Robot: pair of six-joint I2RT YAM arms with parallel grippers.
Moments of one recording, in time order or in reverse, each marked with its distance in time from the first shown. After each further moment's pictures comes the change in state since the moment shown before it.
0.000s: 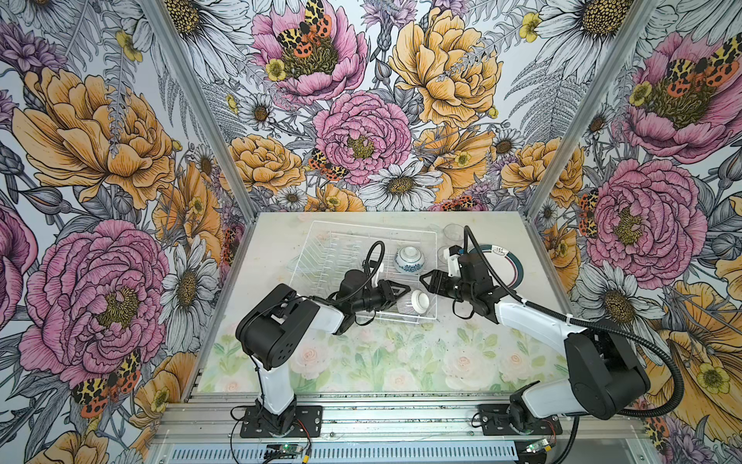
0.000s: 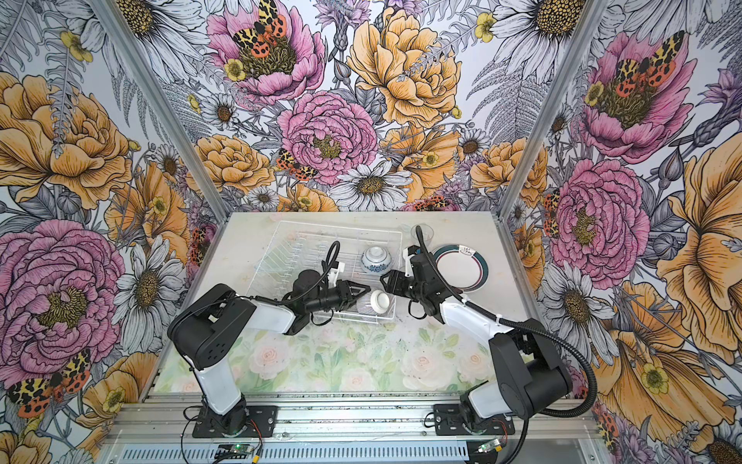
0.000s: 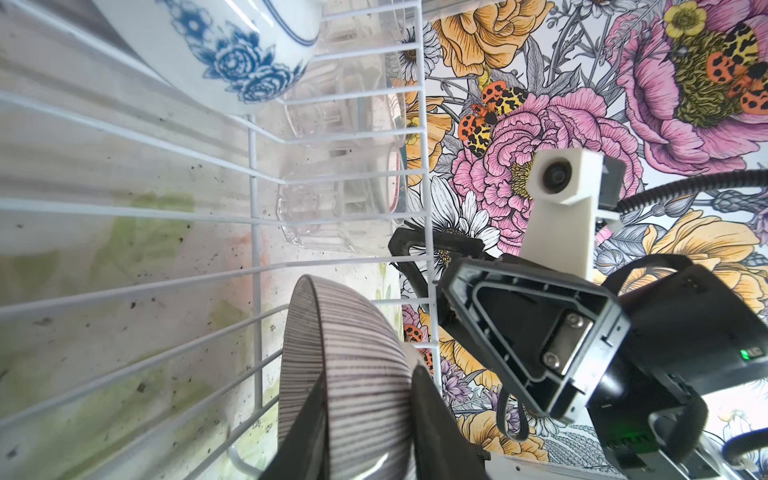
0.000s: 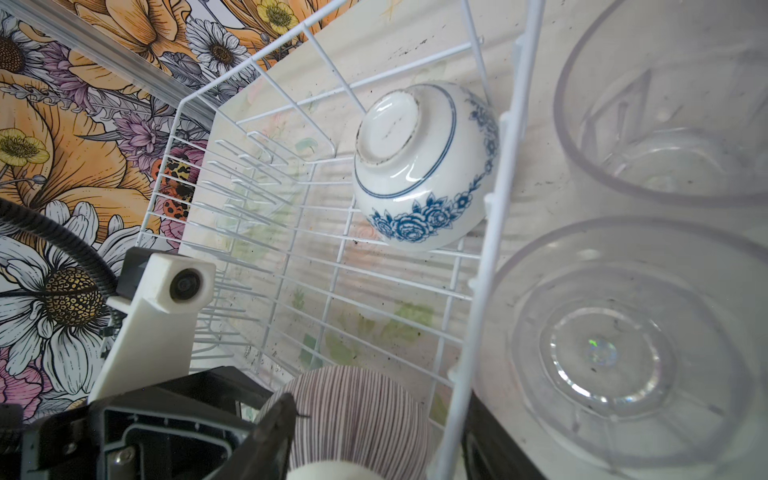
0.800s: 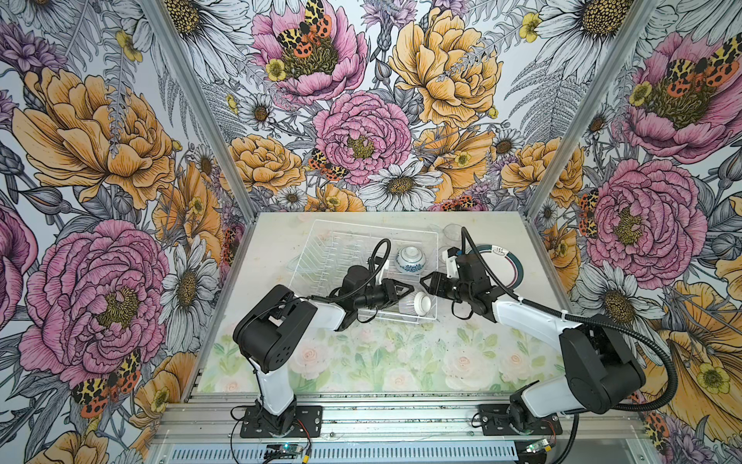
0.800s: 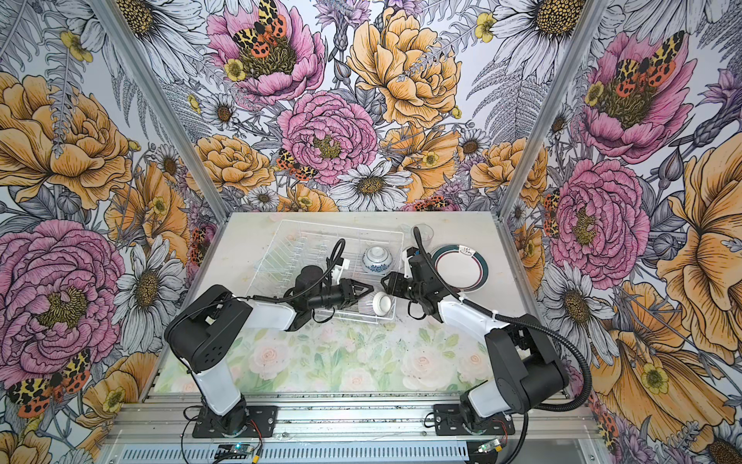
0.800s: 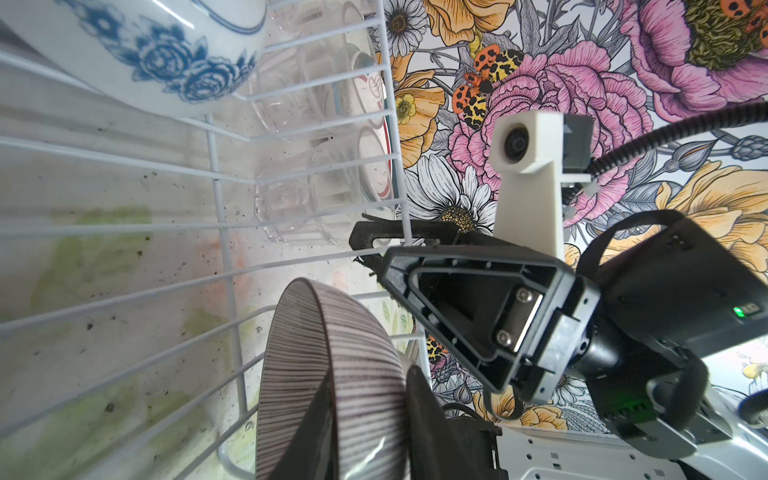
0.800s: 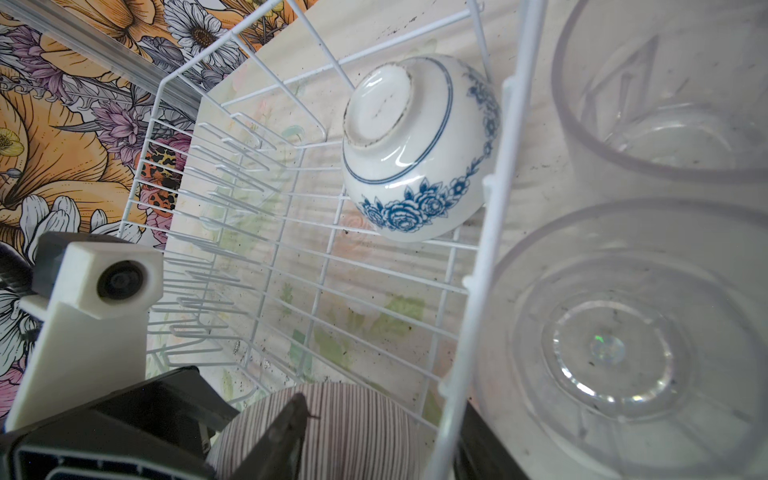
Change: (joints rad) left arm -0.005 -0.036 0.037 -0.105 0.055 0.110; right arm 0.000 0.031 0.009 -0.011 0.000 -0.003
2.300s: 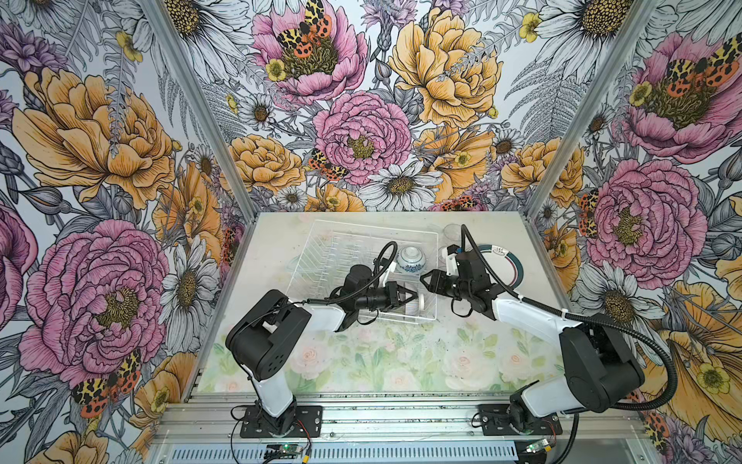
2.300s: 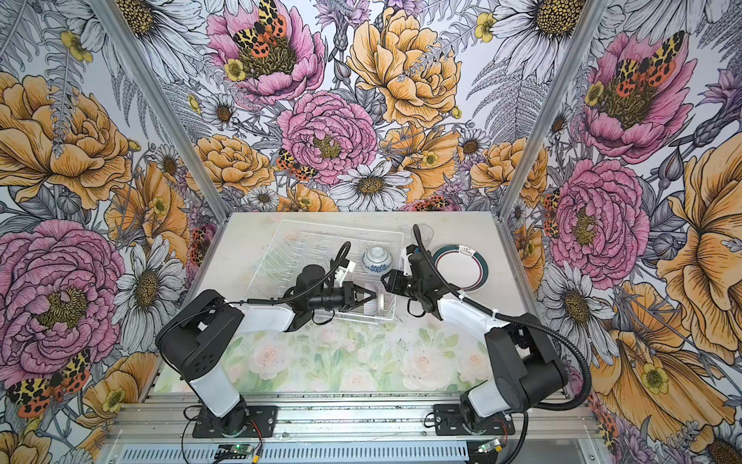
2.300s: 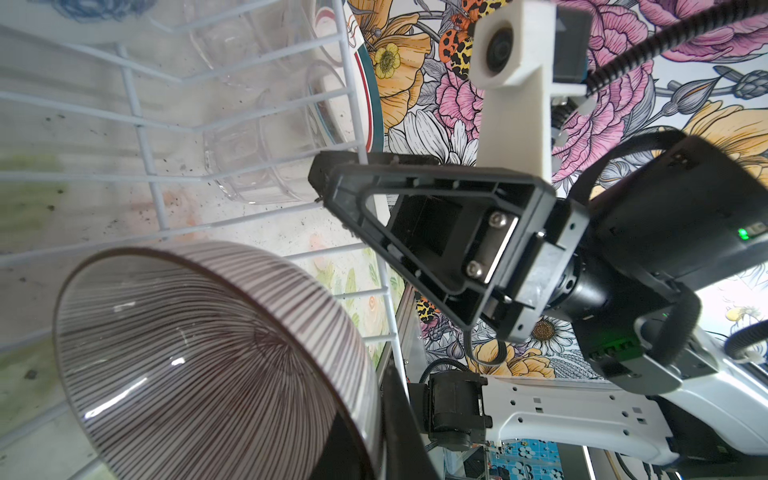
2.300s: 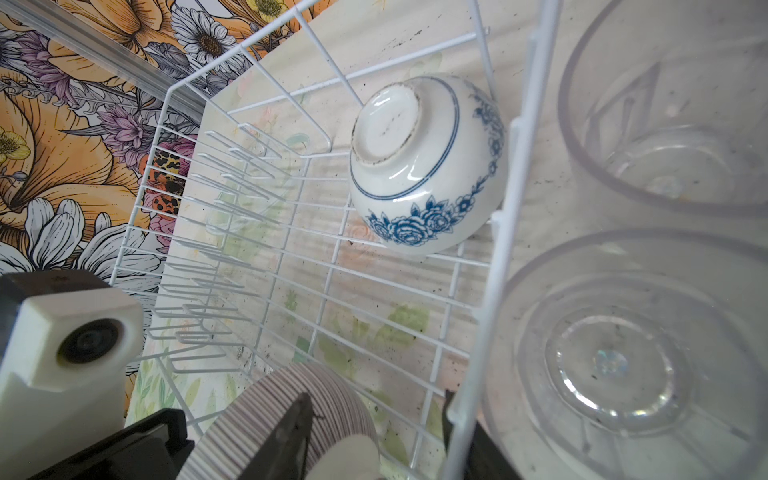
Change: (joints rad) left arm -0.023 -0.055 0.013 -0.082 0.052 0.021; right arm 0.000 0.005 0.023 -0.010 0.001 -0.011
